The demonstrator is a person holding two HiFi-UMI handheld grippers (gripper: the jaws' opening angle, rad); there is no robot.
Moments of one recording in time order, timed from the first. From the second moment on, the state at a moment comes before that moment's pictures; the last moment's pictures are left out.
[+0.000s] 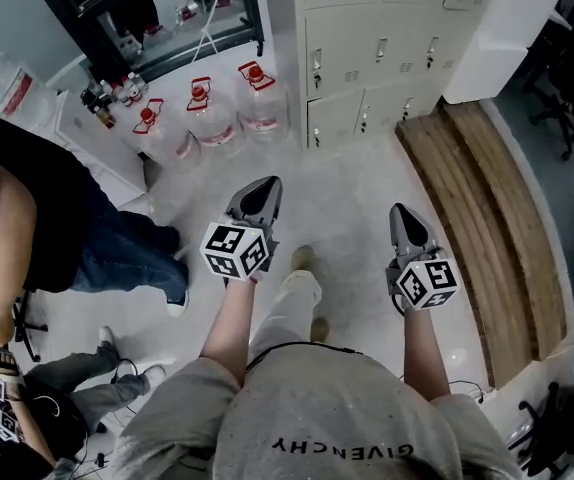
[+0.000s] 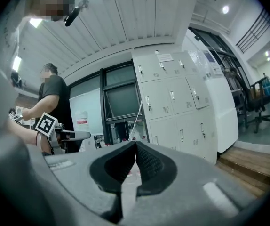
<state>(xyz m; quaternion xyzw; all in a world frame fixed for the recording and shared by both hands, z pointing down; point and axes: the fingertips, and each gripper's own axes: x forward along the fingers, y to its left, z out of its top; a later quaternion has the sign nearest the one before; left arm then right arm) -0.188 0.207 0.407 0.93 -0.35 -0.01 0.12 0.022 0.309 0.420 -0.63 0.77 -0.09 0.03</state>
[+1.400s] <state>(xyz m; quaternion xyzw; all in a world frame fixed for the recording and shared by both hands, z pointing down) -0.083 -0.156 0.397 0.94 -0.33 -0.02 0.13 0.101 -0.059 0.410 -0.62 0.77 -0.10 0.04</state>
